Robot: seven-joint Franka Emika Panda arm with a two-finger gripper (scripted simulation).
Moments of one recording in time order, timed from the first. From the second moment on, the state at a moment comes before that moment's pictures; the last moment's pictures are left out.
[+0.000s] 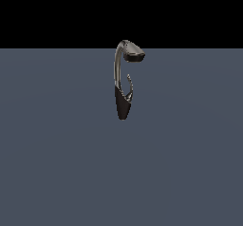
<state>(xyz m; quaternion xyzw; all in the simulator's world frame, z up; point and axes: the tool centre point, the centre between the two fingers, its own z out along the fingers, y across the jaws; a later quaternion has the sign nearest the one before) -0.259 0.001 0.494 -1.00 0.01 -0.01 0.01</state>
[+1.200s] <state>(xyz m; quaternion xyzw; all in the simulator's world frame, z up) -0.240 0.025 0.499 -1.00 0.01 0.00 0.03</state>
